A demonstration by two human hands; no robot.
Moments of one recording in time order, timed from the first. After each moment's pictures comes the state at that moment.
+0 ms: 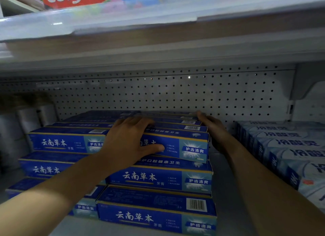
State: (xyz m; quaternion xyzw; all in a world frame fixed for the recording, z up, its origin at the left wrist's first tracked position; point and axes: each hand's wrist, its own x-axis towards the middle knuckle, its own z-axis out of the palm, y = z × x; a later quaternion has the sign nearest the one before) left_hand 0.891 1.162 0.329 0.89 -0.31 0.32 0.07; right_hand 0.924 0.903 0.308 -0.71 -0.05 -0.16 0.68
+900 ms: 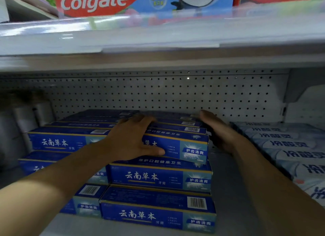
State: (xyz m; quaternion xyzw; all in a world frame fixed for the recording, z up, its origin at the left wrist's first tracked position) left_hand 0.900 1.167 0.349 0.93 -0.33 0.17 0.05; right_hand 0.904 0.901 0.324 -0.73 -0.02 -0.09 0.68
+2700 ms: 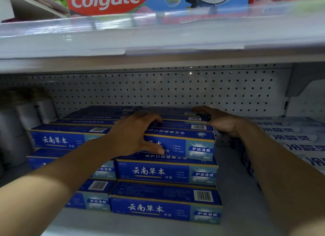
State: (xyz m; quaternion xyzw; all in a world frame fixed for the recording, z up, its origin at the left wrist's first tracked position) left_hand 0.895 1.175 0.356 0.92 -0.36 0.13 0.08; right_hand 0.900 0.903 0.351 -0.89 -0.07 -0.05 0.44
